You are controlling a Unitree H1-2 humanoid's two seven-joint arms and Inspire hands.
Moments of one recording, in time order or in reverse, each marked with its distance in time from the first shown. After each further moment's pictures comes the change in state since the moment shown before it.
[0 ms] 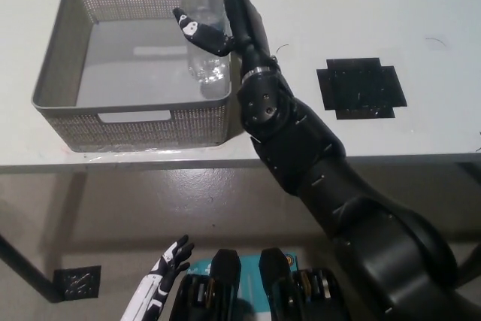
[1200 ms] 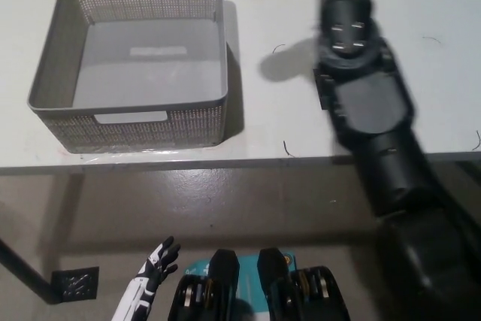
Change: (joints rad) left_arm 0.017 -0.007 0.030 0.006 -0.021 0.001 0.031; right_arm -0.003 -0.049 -0.179 -0.485 0.108 0.160 0.109
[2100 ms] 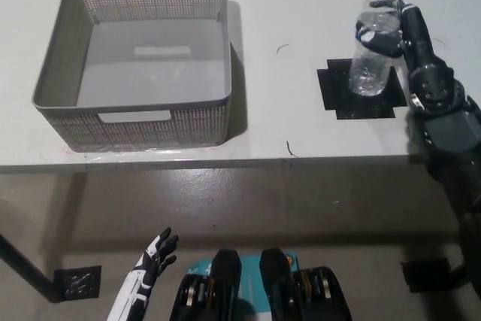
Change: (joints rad) left_arm -0.009 -0.010 0.018 -0.028 -0.012 0.007 -0.001; right_arm 0.069 -0.289 -0.061 0.542 0.018 -0.057 0.089
